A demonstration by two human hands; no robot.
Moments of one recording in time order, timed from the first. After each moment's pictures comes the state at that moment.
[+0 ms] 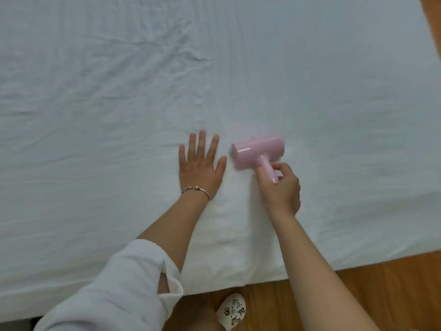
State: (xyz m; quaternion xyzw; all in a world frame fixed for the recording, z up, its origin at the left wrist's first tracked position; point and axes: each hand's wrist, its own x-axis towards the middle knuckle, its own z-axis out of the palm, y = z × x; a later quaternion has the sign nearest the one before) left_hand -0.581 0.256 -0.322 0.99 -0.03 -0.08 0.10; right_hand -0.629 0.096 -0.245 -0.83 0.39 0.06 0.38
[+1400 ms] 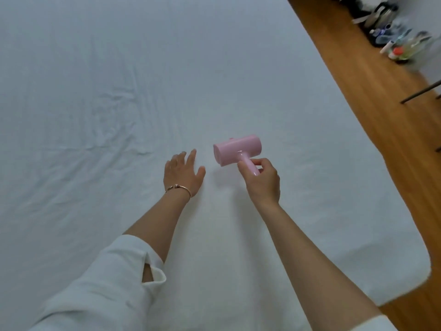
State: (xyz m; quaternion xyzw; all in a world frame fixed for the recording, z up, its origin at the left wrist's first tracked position) left_hand -0.396 0.145 -0.231 0.98 -0.04 -0.19 0.10; right_hand -0.468 -0.033 -0.167 -0.81 0.34 0.02 0.48
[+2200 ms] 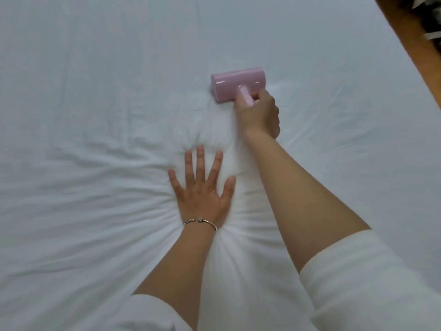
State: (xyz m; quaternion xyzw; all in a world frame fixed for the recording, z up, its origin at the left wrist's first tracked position) left_hand -0.142 0.111 -0.367 0.99 0.02 0.05 0.10; right_hand 0.002 -0.001 -0.283 -0.88 0.27 -0.04 0.40
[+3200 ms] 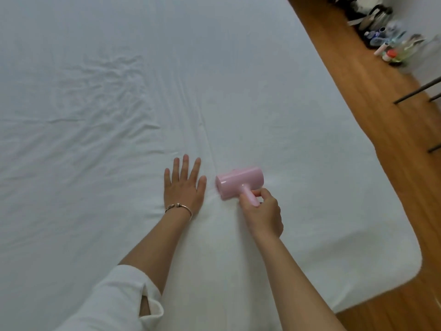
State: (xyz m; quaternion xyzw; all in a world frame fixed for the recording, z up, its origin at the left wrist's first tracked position) left_hand -0.483 0.084 -0.300 0.98 -0.05 -0.15 0.10; right_hand -0.565 -0.079 -0.235 -0.82 0.41 0.08 0.39
